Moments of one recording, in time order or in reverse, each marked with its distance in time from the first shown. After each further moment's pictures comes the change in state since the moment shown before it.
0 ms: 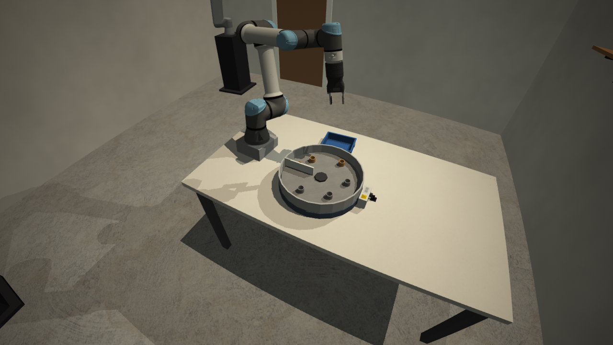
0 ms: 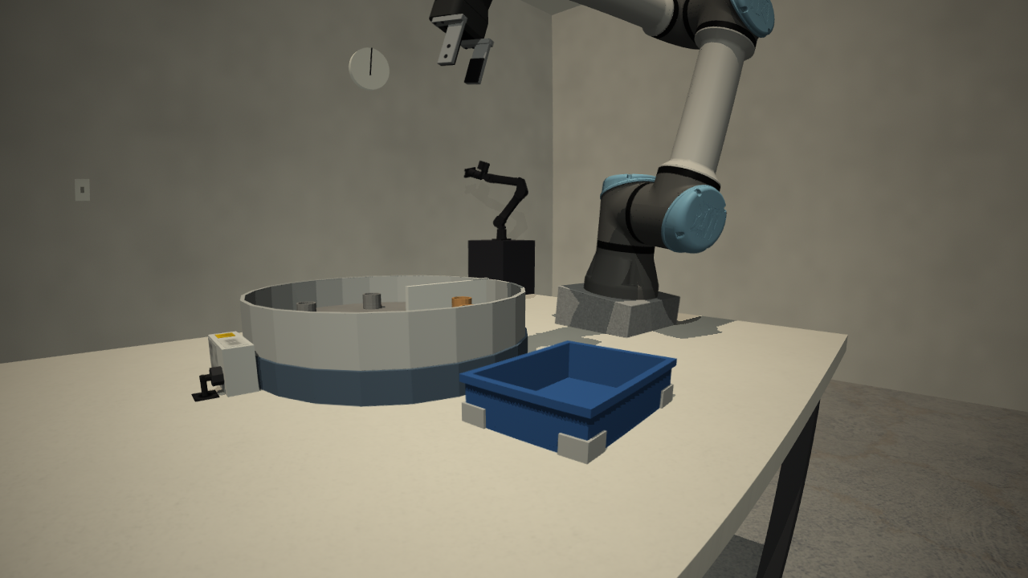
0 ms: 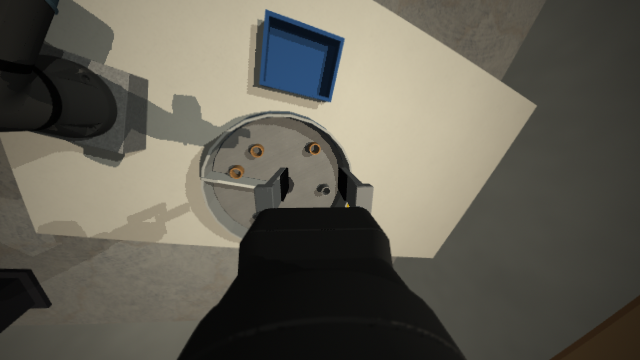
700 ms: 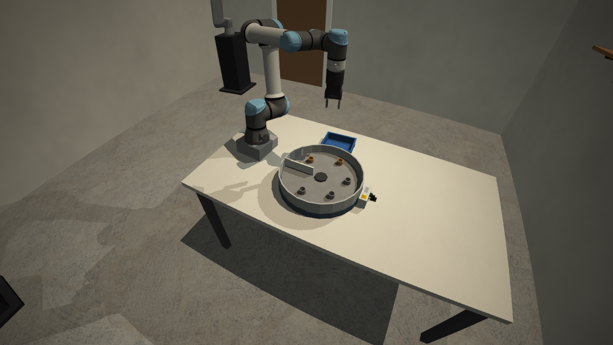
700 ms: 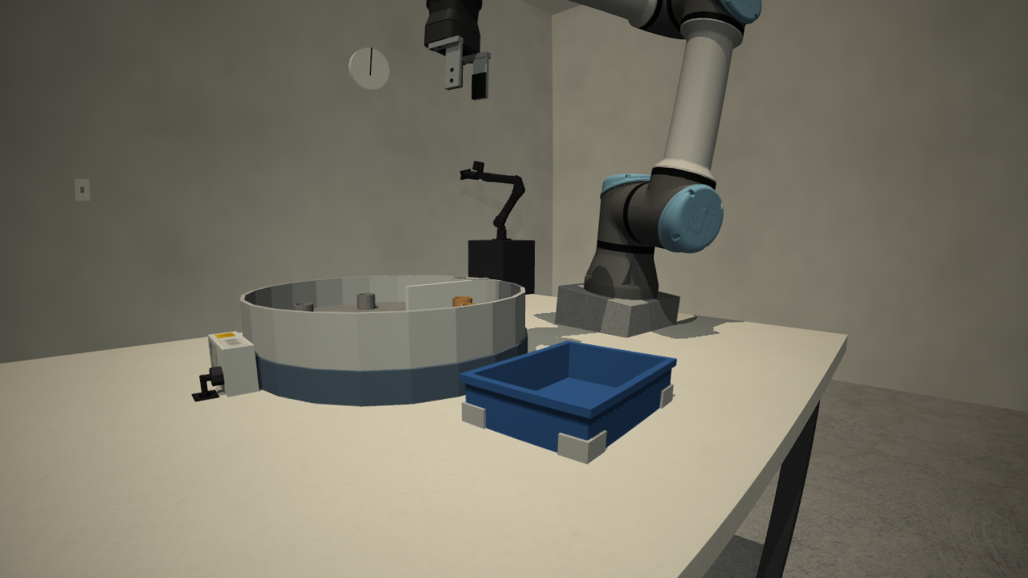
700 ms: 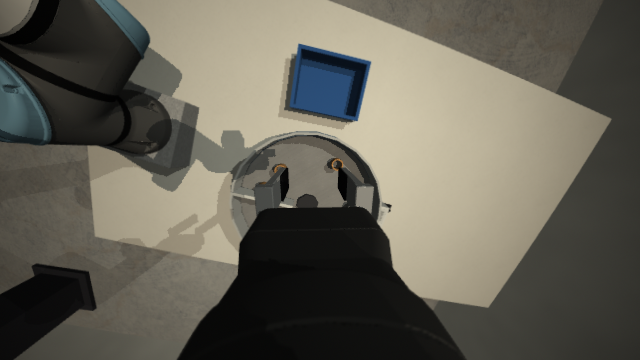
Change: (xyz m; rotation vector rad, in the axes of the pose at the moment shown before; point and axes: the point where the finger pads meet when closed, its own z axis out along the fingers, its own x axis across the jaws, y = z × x) arm -0.020 0.001 0.018 0.156 -0.163 0.007
